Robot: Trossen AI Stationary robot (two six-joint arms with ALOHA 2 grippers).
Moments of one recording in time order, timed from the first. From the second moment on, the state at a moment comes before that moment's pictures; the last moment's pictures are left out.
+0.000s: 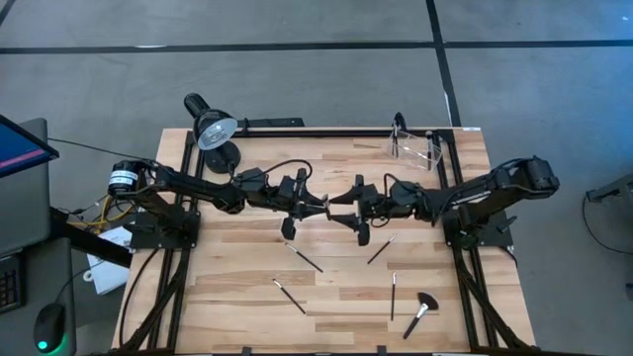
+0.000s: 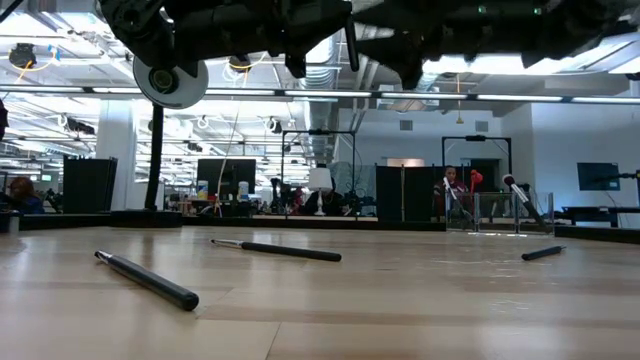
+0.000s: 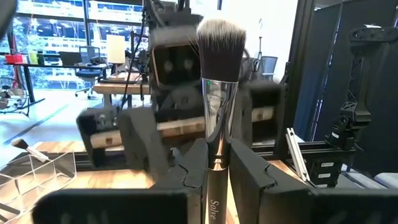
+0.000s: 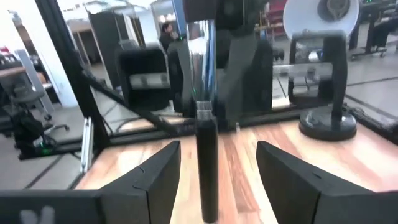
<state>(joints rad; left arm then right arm) 0.03 1.56 0.72 0.95 0.26 -0.02 0.07 1.40 0.61 0.75 0.02 0.12</state>
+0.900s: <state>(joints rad) 0.02 1.56 0.73 0.85 0.23 -0.04 0.02 1.48 0.70 0.69 -0.07 0.10</state>
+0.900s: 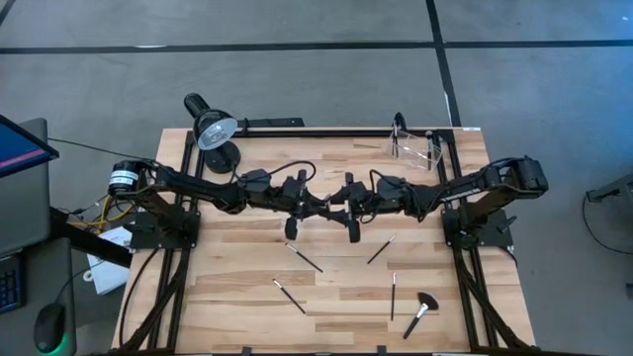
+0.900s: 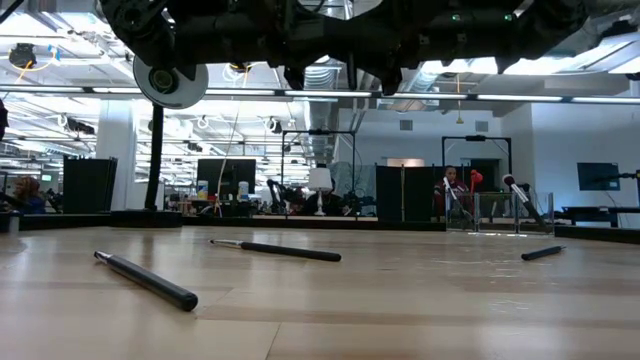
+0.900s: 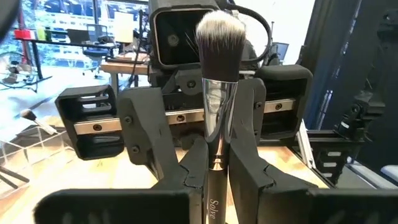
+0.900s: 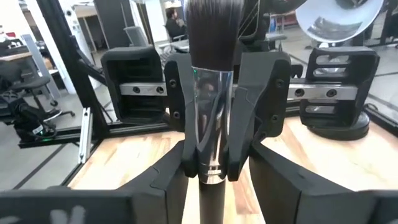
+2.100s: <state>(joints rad) 0.02 1.56 0.72 0.85 0.17 -0.08 -0.03 1.45 0.70 0.58 -0.09 0.05</state>
